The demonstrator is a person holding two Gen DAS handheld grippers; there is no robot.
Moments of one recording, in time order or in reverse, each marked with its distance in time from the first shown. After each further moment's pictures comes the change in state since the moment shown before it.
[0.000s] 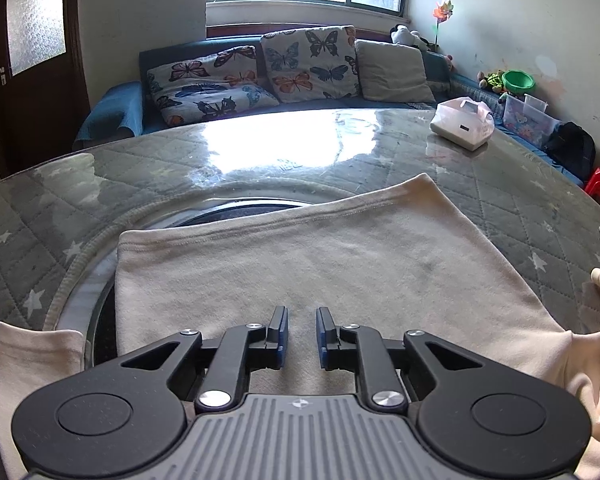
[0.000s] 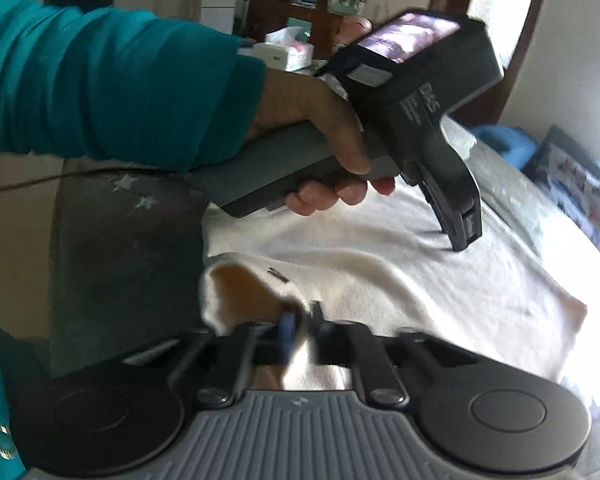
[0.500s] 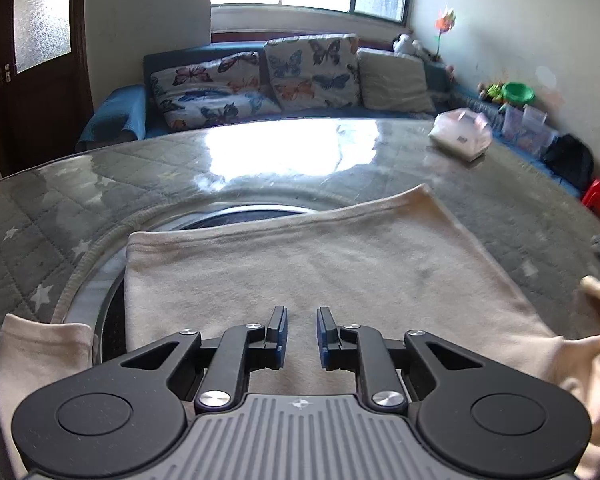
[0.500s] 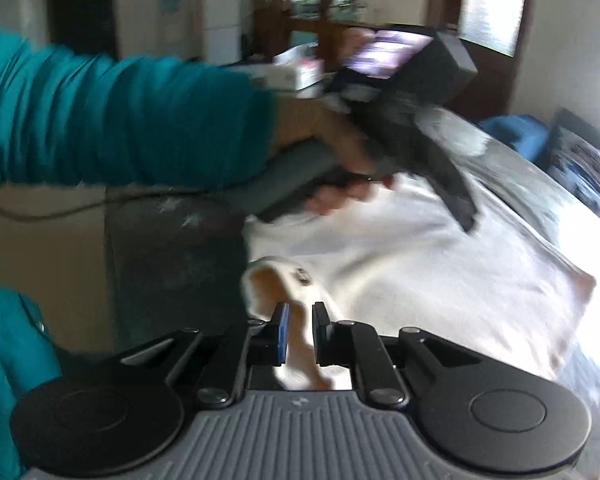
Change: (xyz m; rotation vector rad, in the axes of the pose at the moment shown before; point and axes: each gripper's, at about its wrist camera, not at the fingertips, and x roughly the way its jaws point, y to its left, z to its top) left arm -0.022 0.003 -0.003 -0.027 -0.043 -0.023; right arm -0.045 -0.001 -0.019 0.113 -0.032 0.037
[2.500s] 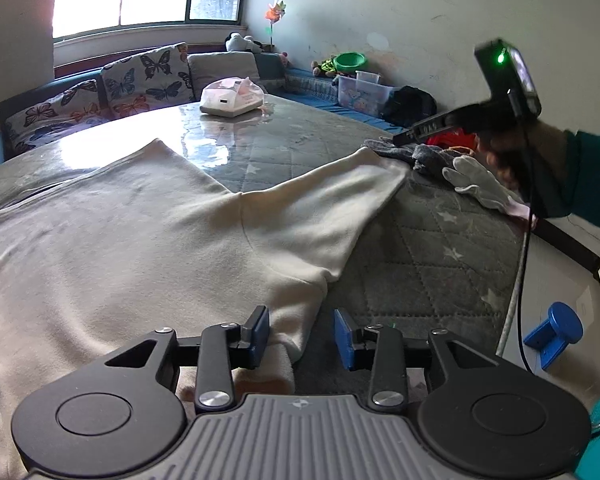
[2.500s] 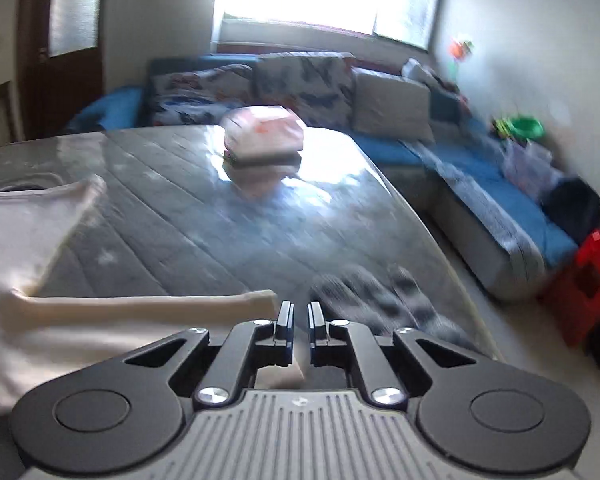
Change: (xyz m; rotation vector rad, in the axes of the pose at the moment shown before) left arm -0.084 -0.133 -0.104 0.272 0.011 -0.371; right arm -0.129 -0.177 -0.150 0.738 -0.011 -0.891
